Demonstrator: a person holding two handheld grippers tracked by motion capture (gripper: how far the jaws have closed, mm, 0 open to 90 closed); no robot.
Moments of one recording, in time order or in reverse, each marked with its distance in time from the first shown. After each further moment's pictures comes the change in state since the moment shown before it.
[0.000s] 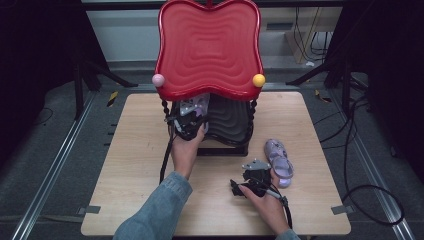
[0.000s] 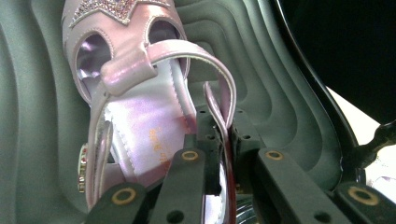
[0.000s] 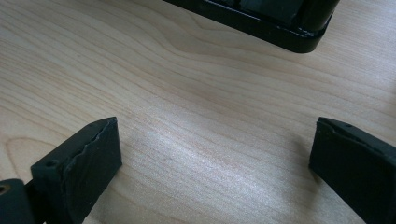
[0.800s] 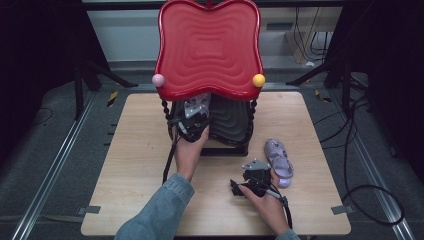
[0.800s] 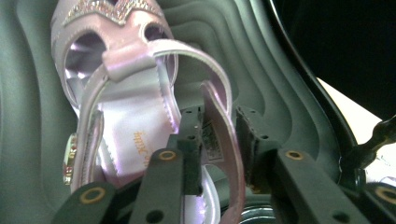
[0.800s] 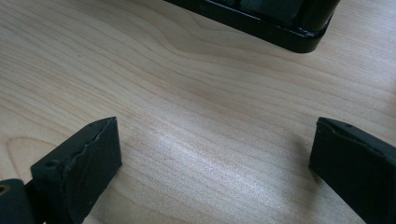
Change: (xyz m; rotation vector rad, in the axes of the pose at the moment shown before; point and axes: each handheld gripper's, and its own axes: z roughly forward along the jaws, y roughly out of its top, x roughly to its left) left arm -0.011 -0.002 0.001 -0.040 0.024 0.043; right arm 0.000 0.000 0.000 0.000 0.001 0.000
